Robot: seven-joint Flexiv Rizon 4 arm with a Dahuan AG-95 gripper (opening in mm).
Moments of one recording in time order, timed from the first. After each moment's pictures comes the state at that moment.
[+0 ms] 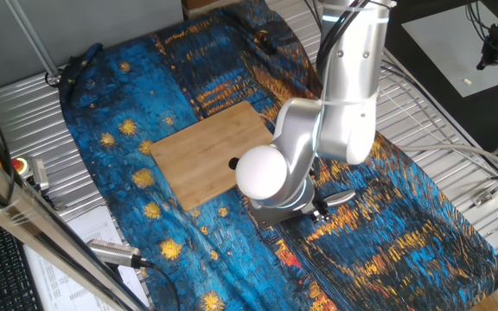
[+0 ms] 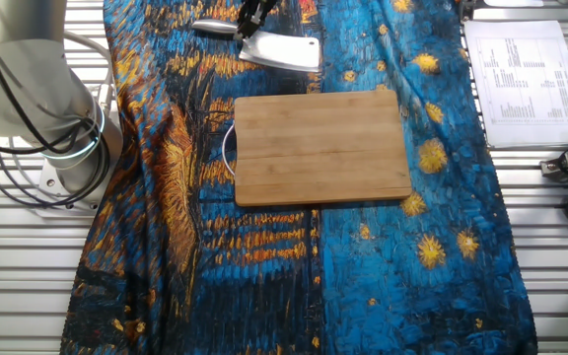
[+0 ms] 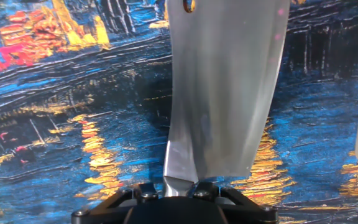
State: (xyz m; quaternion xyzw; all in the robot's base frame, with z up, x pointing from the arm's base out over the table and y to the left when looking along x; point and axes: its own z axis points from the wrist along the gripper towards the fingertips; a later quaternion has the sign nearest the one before) arm 0.261 0.317 0.013 -0.07 -0.97 0.02 0.25
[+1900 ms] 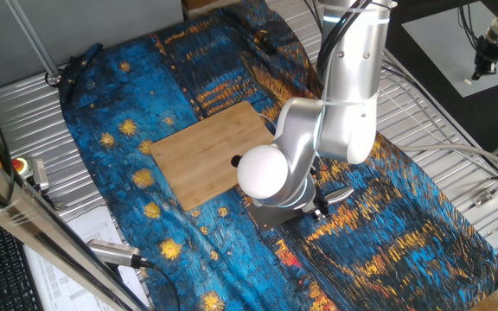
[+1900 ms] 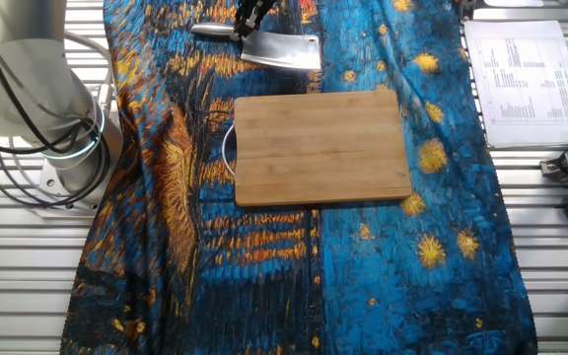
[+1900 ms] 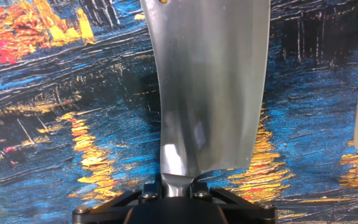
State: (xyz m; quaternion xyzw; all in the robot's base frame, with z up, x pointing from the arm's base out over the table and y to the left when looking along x) arm 0.256 0.317 0.009 -0.08 -0.96 0.02 0.25
